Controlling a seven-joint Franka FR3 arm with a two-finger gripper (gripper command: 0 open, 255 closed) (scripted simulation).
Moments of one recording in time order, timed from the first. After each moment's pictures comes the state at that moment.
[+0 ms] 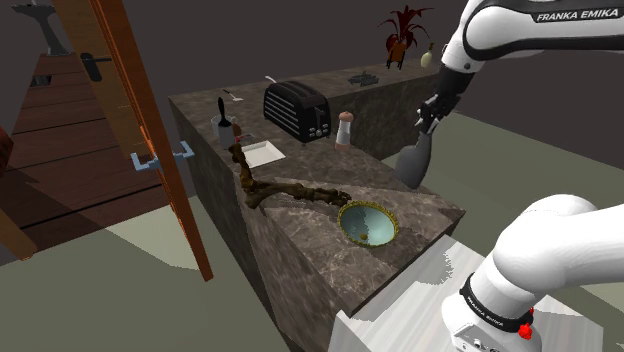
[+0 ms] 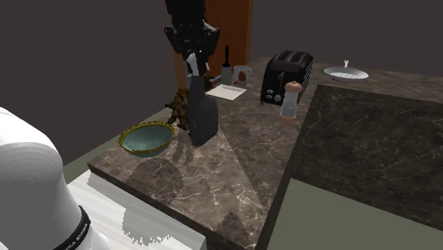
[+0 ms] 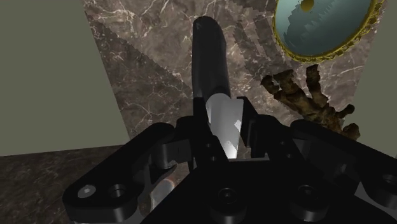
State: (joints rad) arm -0.15 -0.77 -0.25 -2.48 -0.17 1.87 -0.11
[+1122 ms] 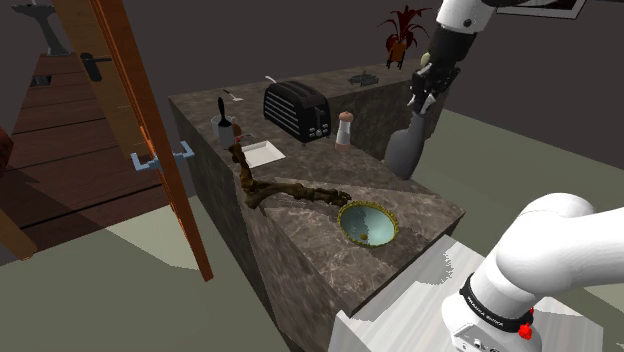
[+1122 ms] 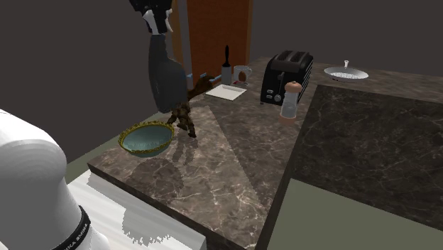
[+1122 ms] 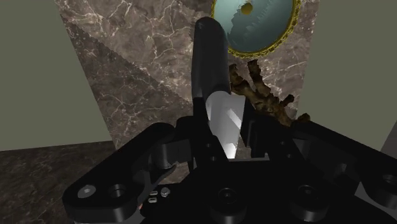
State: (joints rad) arm -0.10 -0.81 -0.06 -2.31 -0.06 1.64 0.06
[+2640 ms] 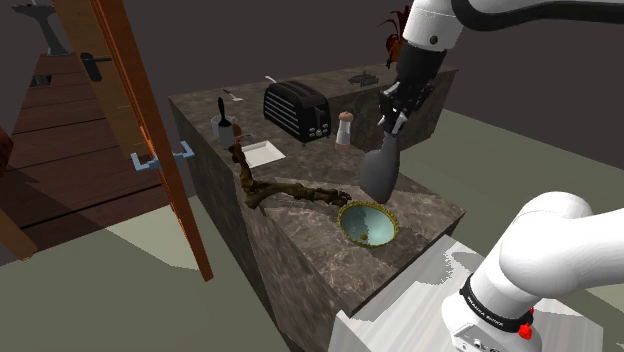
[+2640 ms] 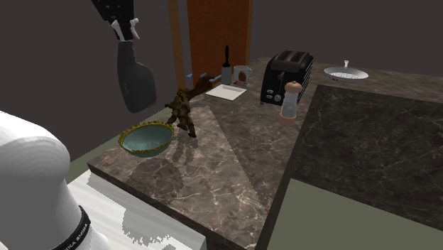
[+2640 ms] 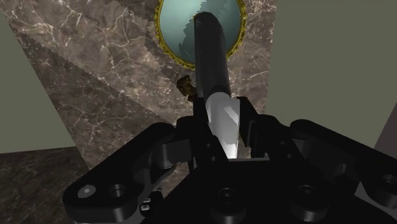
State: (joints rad) arm -0.04 -0.82 0.13 -2.36 0.05 1.68 0.25
